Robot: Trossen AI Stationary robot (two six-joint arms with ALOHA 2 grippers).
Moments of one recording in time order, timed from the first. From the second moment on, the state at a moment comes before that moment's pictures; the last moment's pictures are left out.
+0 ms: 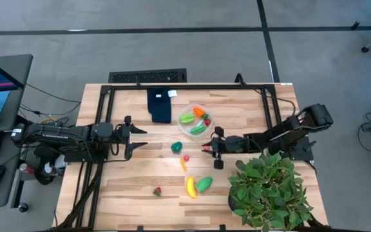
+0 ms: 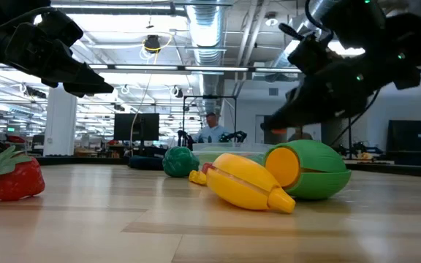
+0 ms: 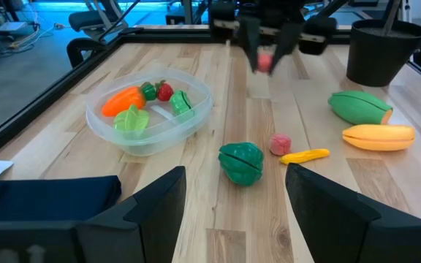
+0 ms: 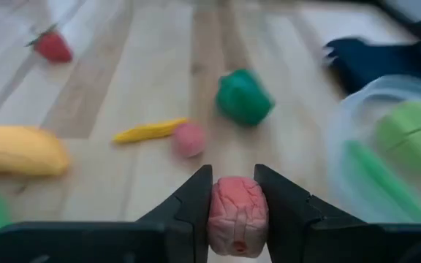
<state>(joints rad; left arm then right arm) 0.01 0.46 0.16 0.03 -0.09 -0.02 0.18 1.55 0.45 0.61 0.23 -0.03</state>
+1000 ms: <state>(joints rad) 0.01 0.46 0.16 0.04 -0.09 -0.01 -0.19 1.46 0.54 0.55 0.13 -0.24</state>
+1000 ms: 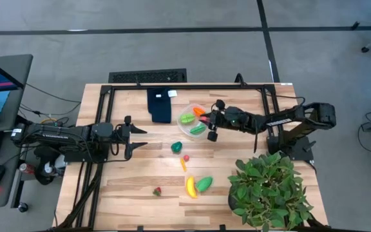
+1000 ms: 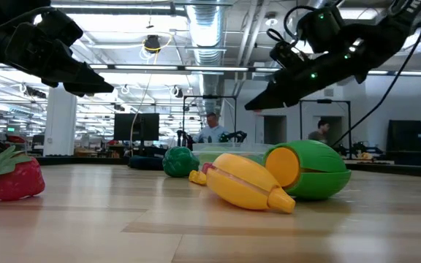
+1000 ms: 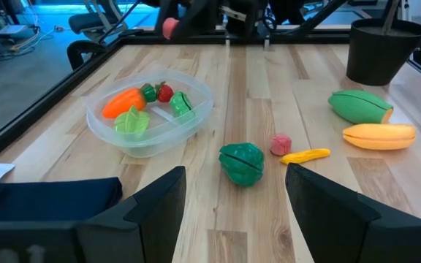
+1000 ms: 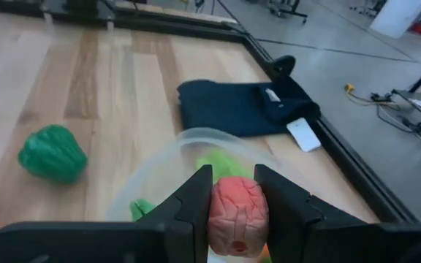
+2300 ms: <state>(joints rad) 0.01 0.46 0.16 0.04 -0.06 -0.03 -0.24 1.75 0.76 0.36 0.07 -0.16</state>
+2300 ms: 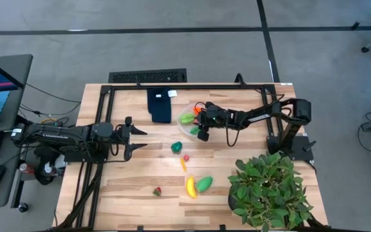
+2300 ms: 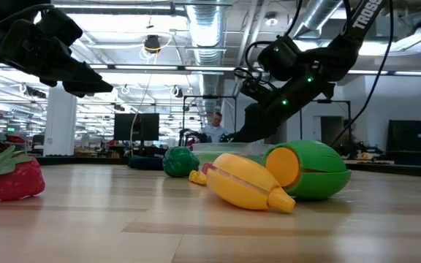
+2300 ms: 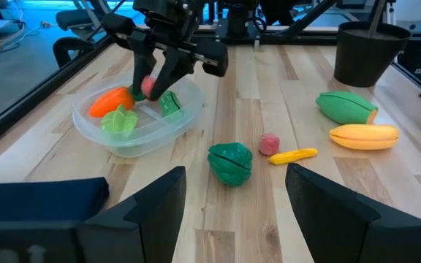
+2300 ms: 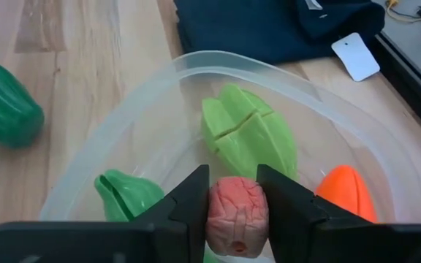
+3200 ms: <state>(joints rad) 0.01 0.46 0.16 0.04 -0.29 -0.13 -0.09 1.43 0.76 0.15 0.08 -0.24</state>
